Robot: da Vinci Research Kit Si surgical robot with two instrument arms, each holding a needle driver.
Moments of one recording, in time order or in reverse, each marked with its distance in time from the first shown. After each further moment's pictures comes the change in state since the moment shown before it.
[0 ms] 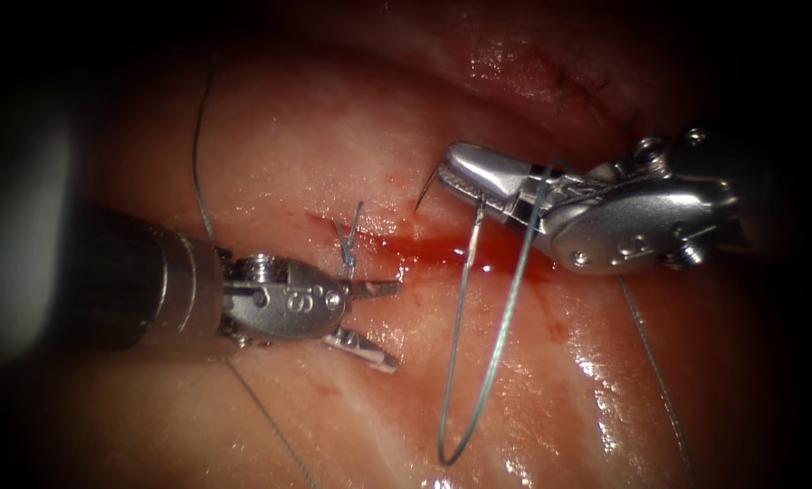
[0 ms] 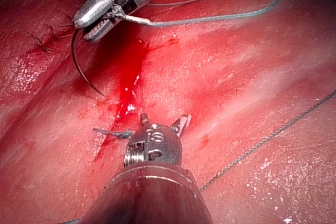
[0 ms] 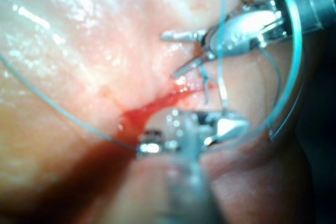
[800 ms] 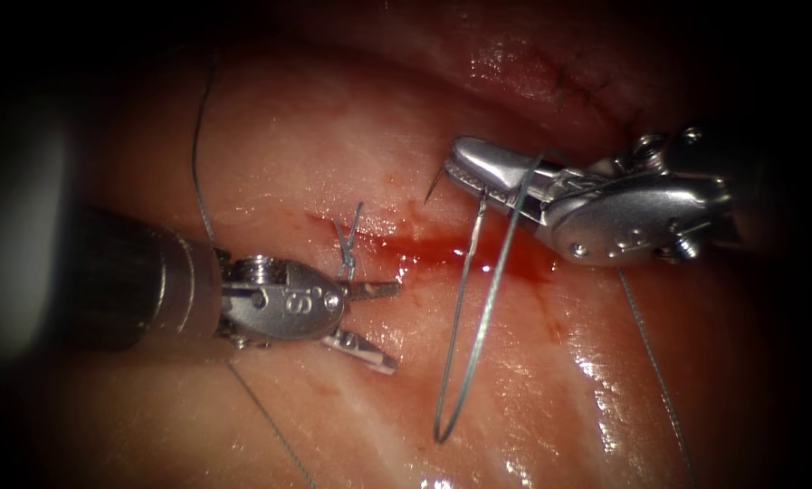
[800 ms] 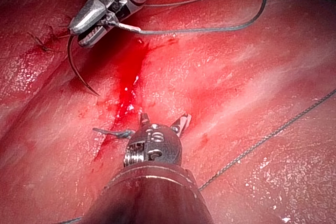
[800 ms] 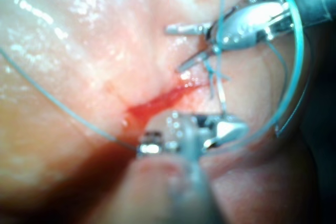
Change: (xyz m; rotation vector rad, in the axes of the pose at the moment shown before) right arm -0.002 -0.001 0.000 0.022 -0.041 -0.036; left arm 0.000 0.000 0.000 0.000 0.000 0.000
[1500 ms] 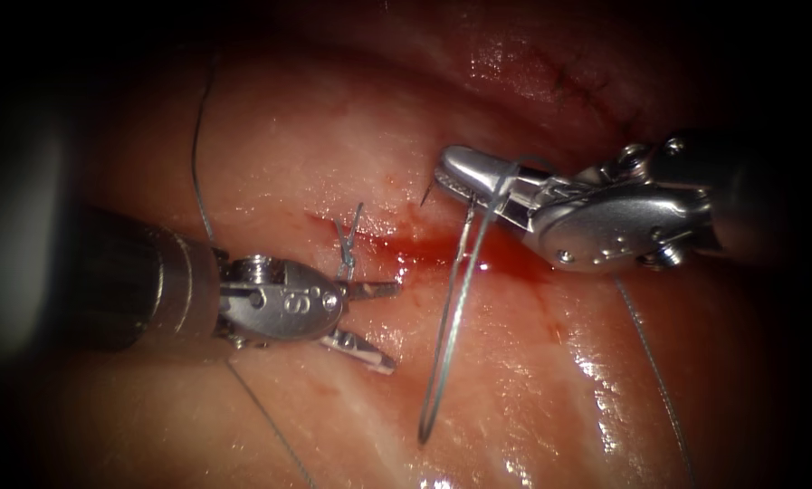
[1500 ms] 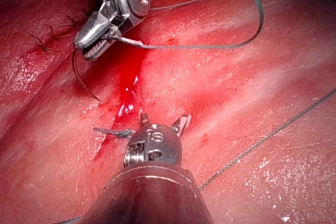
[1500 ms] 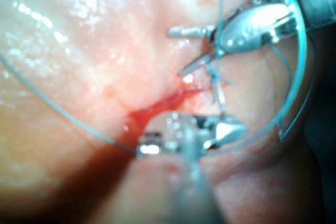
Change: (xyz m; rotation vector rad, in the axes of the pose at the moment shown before) right arm 0.000 -0.002 0.001 0.017 -0.006 -0.017; left arm 0.000 0.000 0.000 -0.001 0.000 0.000
